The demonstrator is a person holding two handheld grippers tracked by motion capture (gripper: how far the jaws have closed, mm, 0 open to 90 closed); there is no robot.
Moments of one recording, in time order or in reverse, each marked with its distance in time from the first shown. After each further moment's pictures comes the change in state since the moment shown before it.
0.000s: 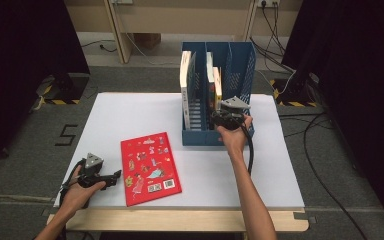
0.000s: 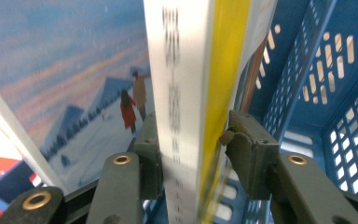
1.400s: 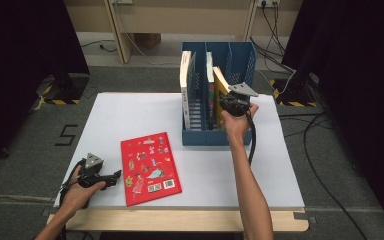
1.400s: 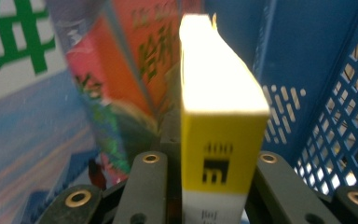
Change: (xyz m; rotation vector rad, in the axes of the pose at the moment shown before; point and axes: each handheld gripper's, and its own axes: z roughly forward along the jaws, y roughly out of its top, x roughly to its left) left arm 0.000 0.000 0.000 -0.003 -0.002 -0.003; right arm -0.019 0.034 -0.001 -0.120 -0.081 0.066
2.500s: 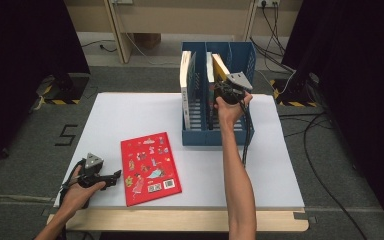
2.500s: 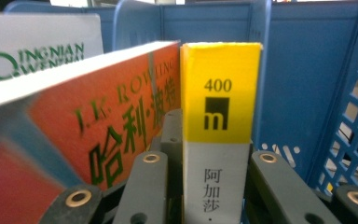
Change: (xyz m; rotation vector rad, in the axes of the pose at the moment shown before) left arm 0.000 0.000 0.000 0.000 -0.003 0.002; right arm 0.000 0.016 0.045 -0.163 -0.084 0.022
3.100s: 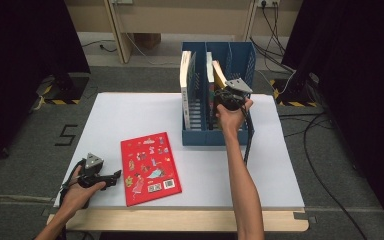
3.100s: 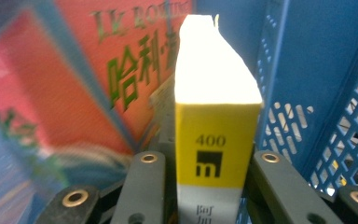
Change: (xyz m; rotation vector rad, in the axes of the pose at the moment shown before) left arm 0.000 0.000 0.000 0.001 0.002 0.005; right arm -0.001 -0.013 -0.013 0.123 0.057 -0.029
